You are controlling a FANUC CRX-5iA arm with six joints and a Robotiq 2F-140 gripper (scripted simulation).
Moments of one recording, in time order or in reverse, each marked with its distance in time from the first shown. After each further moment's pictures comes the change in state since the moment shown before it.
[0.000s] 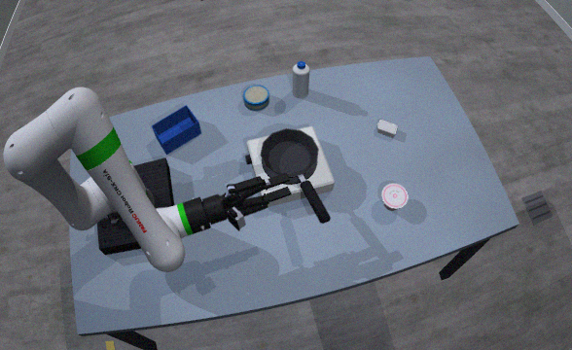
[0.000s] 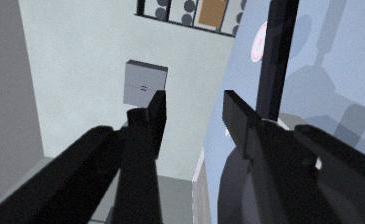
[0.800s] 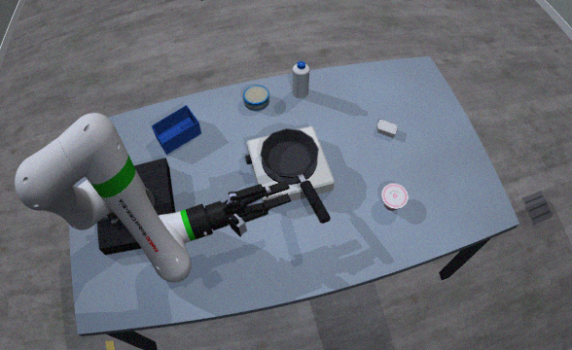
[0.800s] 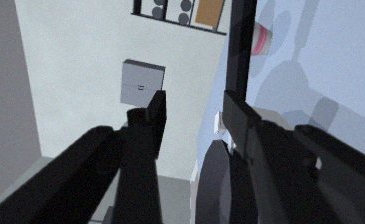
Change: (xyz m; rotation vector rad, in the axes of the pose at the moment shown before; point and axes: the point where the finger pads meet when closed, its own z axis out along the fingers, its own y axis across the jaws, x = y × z) arm -0.009 0.042 0.000 -0.003 -0.001 0.001
